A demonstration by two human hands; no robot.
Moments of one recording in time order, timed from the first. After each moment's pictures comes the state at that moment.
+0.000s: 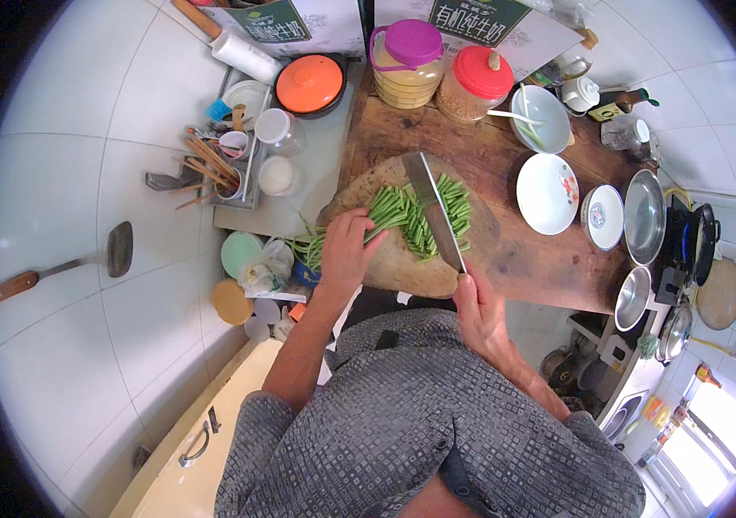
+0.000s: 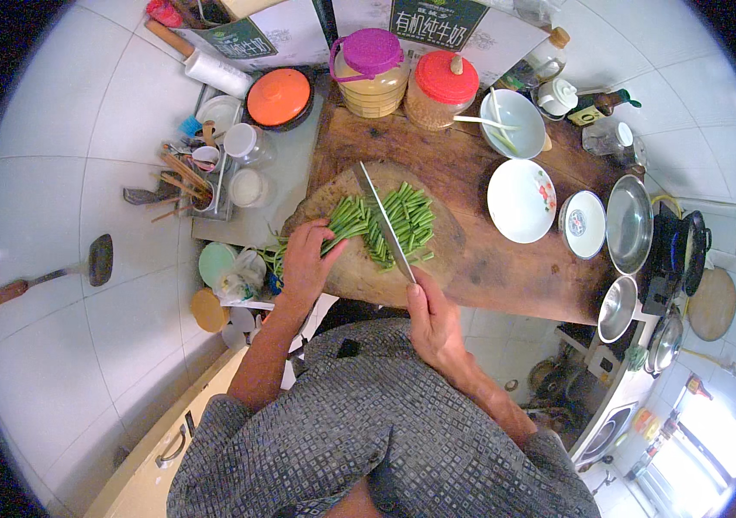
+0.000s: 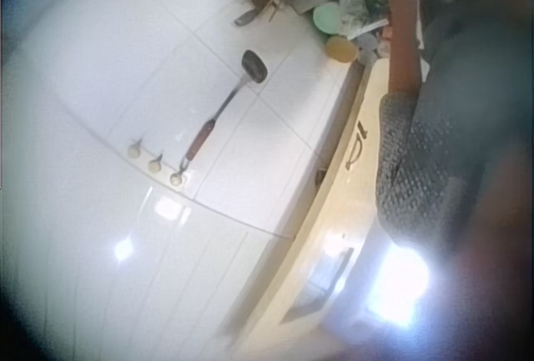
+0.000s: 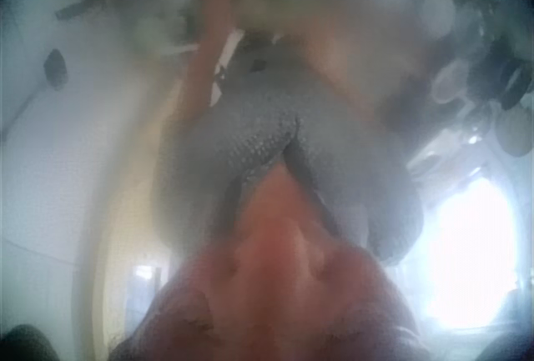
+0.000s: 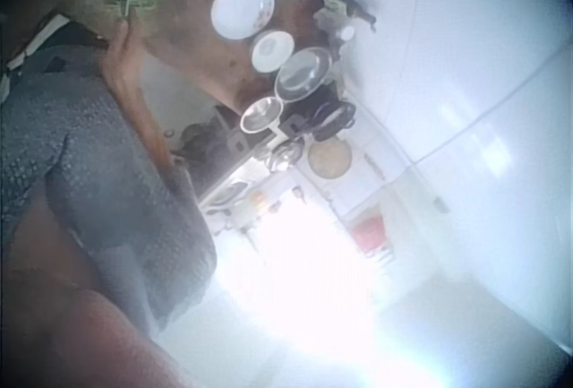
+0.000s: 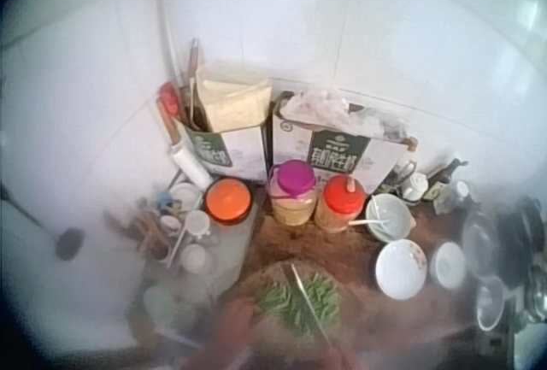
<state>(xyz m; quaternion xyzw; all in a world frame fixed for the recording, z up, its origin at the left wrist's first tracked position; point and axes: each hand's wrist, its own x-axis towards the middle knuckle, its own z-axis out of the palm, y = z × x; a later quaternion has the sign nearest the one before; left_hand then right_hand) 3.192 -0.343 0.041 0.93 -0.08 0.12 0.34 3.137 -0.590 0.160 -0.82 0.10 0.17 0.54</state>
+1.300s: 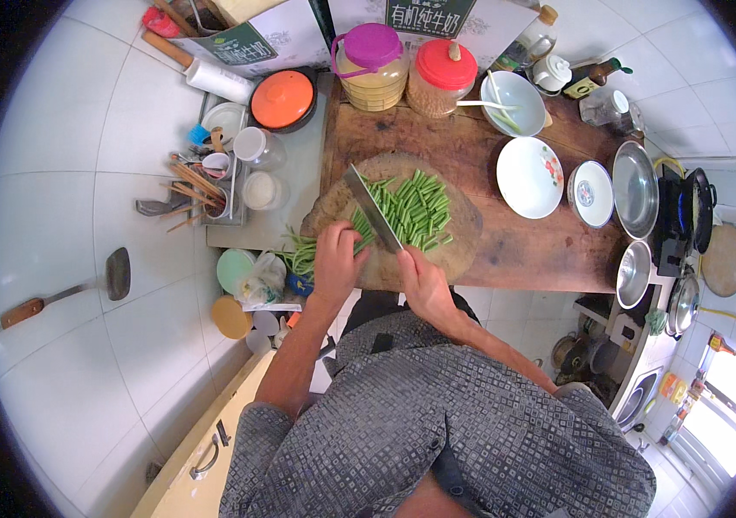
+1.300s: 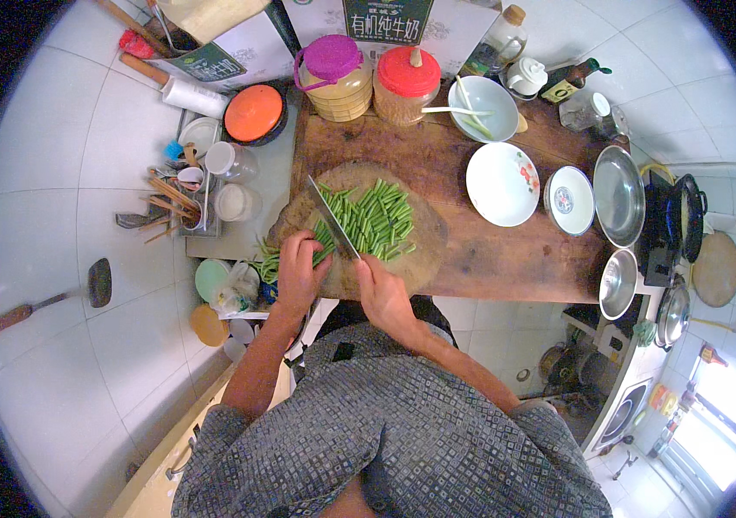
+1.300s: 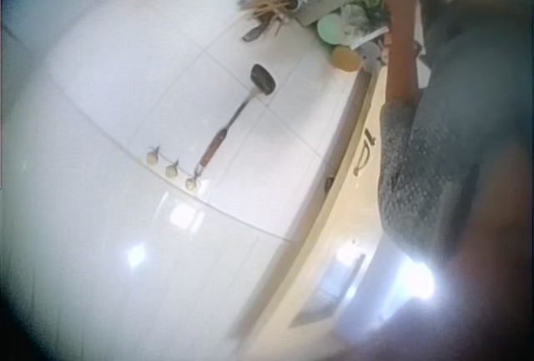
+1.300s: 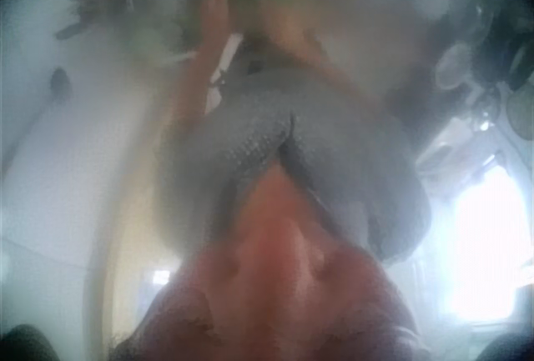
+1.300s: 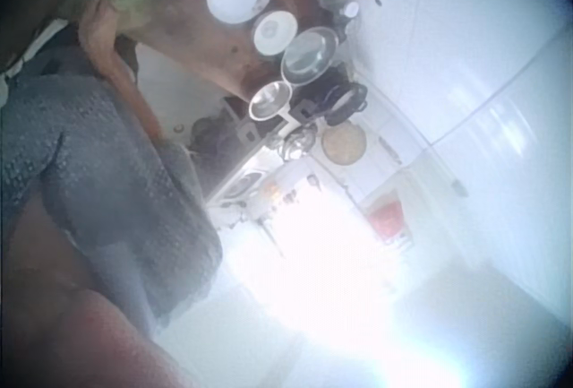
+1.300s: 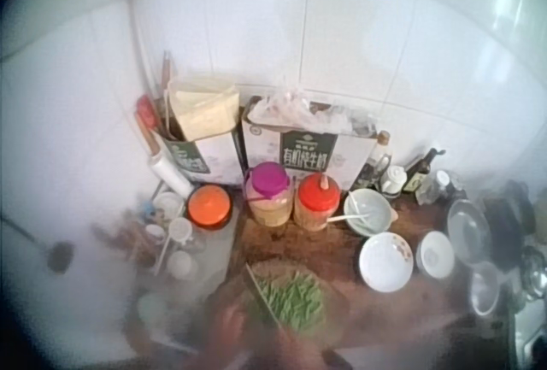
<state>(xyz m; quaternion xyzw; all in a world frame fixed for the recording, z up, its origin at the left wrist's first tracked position) 3.176 -0.347 0.031 0.93 -0.14 0.09 0.33 3.143 -0.550 0.085 -0.82 0.08 0.15 0.54</state>
